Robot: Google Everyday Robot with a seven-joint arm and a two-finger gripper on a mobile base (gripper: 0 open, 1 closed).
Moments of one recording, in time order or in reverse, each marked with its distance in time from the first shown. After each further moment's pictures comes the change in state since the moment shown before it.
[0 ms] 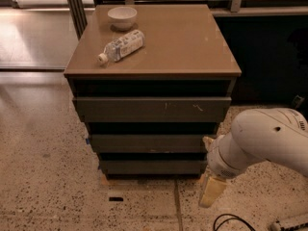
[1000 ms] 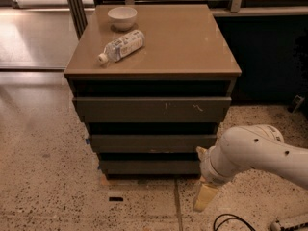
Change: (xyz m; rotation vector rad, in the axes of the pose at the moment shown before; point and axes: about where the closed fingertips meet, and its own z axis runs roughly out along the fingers) arm 0.013 0.000 0.072 -0.039 -0.024 -0.005
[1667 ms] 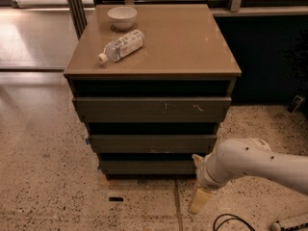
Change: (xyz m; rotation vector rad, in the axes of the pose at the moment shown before) arm 0.012 -0.003 0.059 -0.019 -0.055 0.013
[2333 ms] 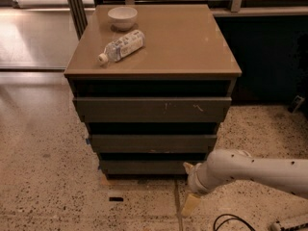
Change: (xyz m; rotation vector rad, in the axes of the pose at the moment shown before) arm 0.006 -0.002 0.079 -0.048 -0.071 0.001
